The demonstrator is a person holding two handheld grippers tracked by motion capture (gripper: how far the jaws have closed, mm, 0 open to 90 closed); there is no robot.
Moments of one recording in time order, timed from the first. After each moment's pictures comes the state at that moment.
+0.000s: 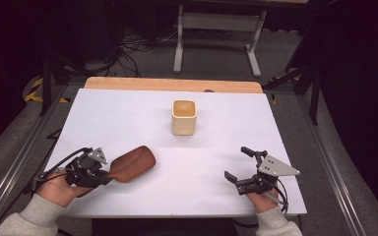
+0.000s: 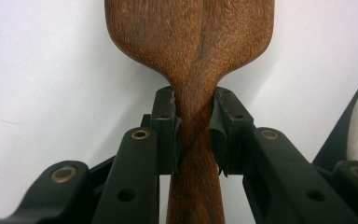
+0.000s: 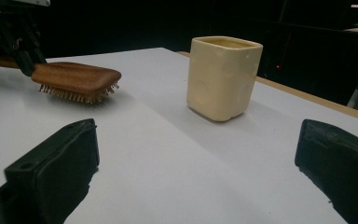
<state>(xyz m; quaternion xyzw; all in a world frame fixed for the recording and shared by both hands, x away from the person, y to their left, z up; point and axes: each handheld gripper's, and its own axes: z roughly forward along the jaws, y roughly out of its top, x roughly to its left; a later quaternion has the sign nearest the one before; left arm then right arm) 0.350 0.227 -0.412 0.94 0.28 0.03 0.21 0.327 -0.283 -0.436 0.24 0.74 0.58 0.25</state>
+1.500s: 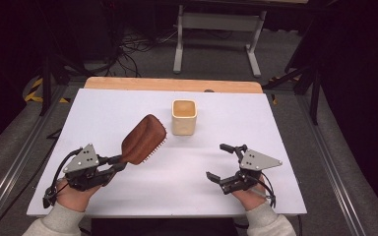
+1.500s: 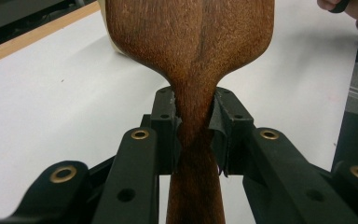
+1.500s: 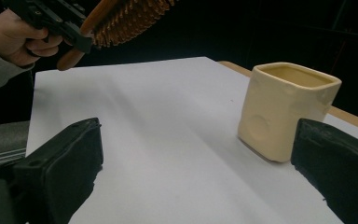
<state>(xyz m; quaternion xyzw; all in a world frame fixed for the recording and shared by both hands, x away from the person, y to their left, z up) 0.319 0.212 -0.395 0.83 0.24 0.16 0.49 0.334 -0.231 -0.409 0.17 0.77 0.59 0.19</state>
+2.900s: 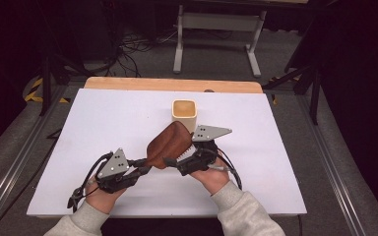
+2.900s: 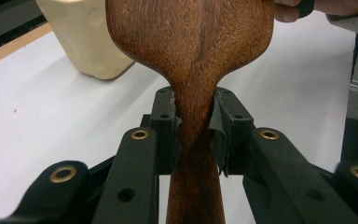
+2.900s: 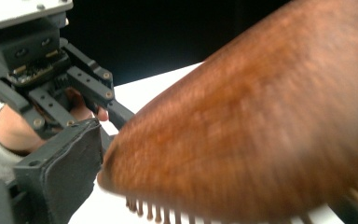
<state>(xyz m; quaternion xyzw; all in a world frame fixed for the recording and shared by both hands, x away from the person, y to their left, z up) 0.319 0.152 -0.408 0.84 0.21 0.17 0.48 0.379 -0.121 -0.380 0.20 0.79 0.57 0.07</state>
